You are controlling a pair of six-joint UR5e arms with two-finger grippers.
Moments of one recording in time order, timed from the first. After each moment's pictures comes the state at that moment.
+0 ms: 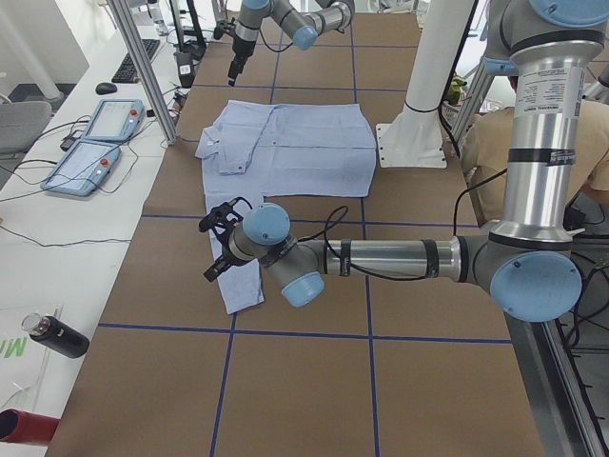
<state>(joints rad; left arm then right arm) -1.40 -1.59 -1.47 -2.60 -2.28 -0.19 0.84 -0.63 1.50 -1.63 1.83 1.13</state>
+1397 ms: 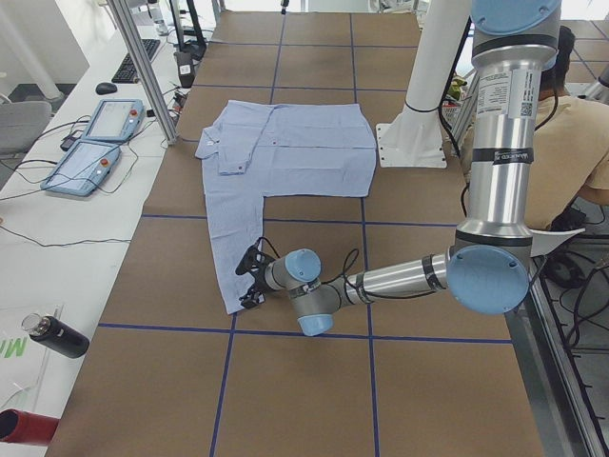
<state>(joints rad) -1.01 -1.58 -1.16 -3.08 -1.87 -0.67 1.34 -1.54 1.94 -1.35 2.25 0.49</state>
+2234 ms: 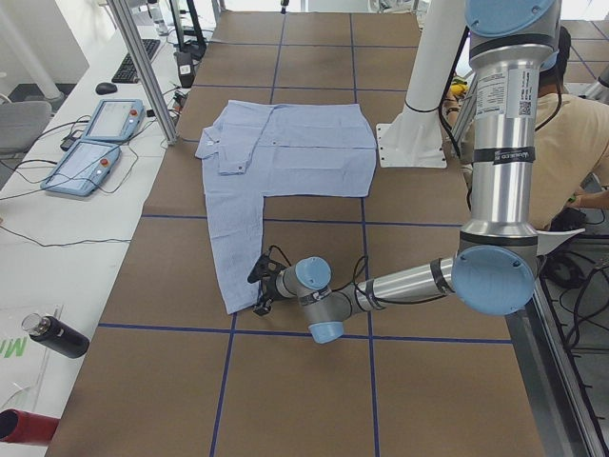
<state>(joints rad) -0.98 -1.54 -1.15 -3.10 -1.86 -0.67 1.34 -1.54 1.94 -1.34 2.25 0.49</state>
